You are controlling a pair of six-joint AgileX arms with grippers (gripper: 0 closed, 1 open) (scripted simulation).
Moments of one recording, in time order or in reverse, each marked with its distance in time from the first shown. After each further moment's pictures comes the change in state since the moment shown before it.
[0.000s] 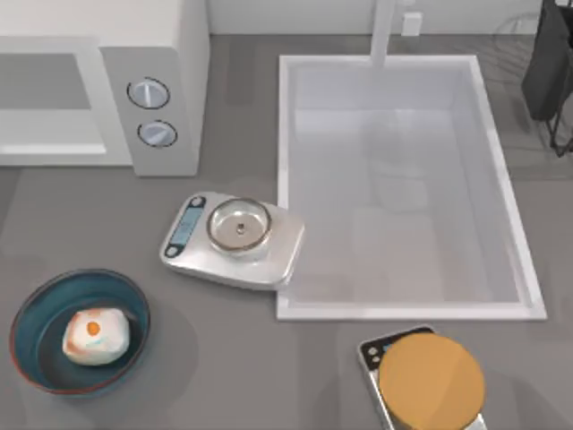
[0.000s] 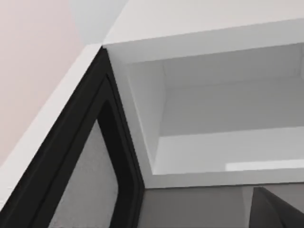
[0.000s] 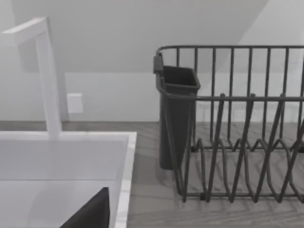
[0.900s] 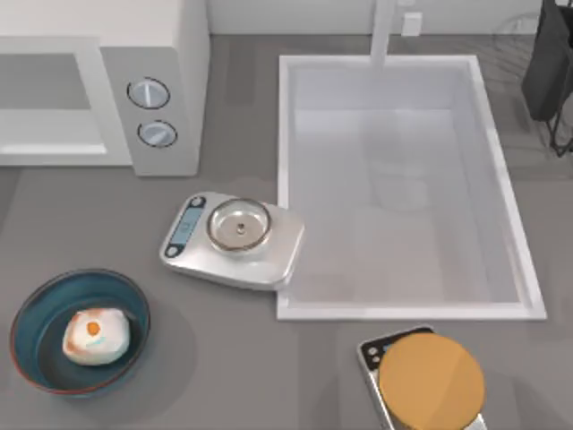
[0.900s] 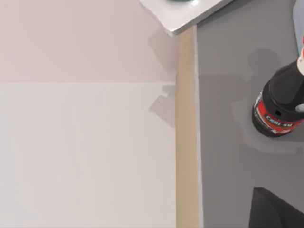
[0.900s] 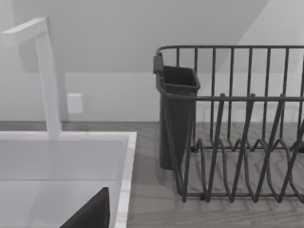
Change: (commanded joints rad) left arm 0.620 1.278 1.040 -0.657 0.372 0.652; right arm 0.000 0.000 0.000 0.000 0.000 0.000
